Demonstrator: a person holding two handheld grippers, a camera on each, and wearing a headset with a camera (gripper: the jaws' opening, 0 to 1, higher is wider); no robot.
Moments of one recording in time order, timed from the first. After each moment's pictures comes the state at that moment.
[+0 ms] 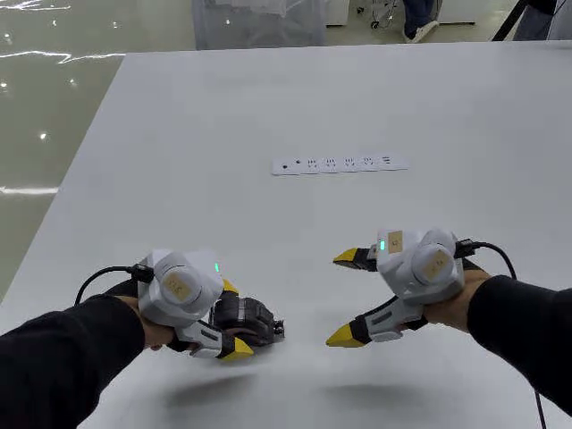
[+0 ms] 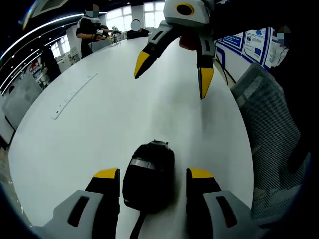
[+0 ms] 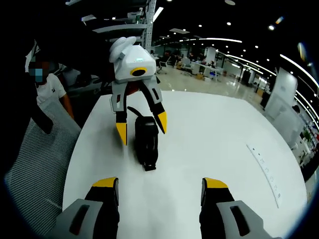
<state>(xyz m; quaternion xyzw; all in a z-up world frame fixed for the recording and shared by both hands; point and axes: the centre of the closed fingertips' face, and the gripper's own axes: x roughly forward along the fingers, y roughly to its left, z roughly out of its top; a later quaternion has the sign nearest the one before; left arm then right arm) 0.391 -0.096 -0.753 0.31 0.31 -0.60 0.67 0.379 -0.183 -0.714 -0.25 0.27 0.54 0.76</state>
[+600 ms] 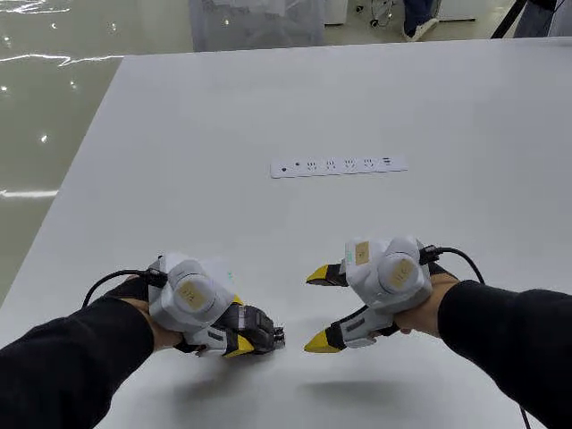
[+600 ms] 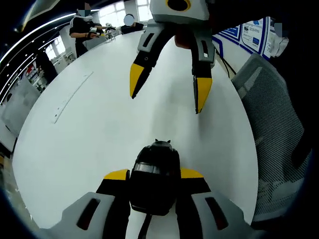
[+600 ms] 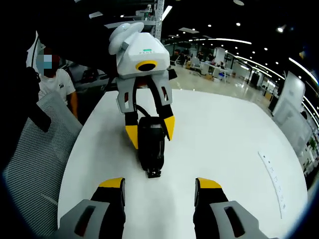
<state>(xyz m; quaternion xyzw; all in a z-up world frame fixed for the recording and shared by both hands) 0.394 -0.094 -0.756 0.35 0.30 -0.60 0.66 0.379 -0.159 -0.734 -0.26 0.27 0.57 0.73</state>
